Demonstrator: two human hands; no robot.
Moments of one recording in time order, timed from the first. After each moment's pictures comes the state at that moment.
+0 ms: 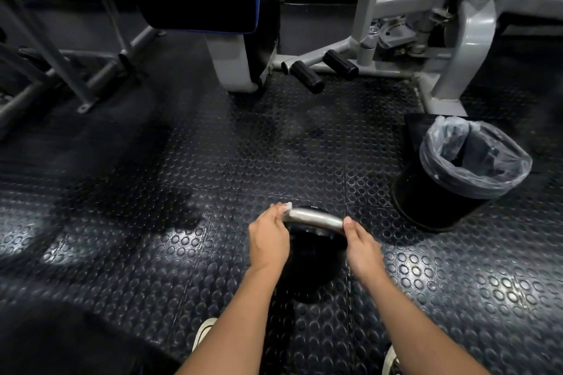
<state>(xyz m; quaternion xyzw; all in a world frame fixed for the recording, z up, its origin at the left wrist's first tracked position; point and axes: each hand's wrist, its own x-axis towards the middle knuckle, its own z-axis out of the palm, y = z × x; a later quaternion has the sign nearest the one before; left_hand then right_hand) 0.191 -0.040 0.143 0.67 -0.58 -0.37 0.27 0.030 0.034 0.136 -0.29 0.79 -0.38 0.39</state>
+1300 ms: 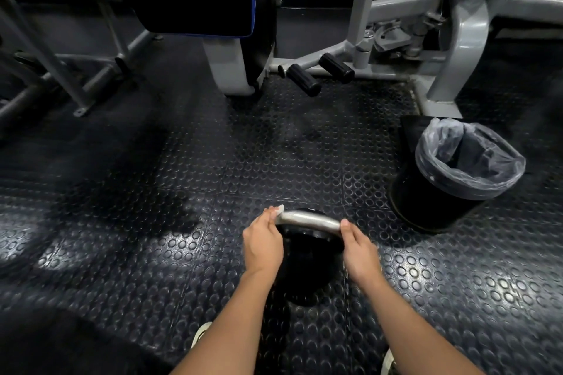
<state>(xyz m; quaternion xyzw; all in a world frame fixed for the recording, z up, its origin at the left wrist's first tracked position) 0.194 -0.039 0.136 0.67 -0.59 -0.35 0.28 0.030 0.034 0.137 -0.29 0.78 -0.39 0.39</state>
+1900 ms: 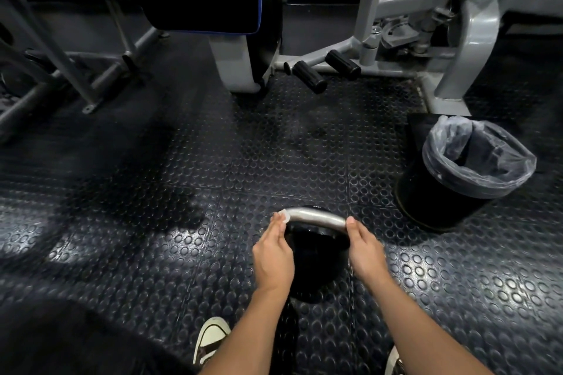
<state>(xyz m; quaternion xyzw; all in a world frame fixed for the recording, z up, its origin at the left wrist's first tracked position) 0.194 -0.009 0.112 0.67 -0.57 -0.33 0.34 0.030 0.036 0.138 -0.28 0.79 -0.38 0.40</state>
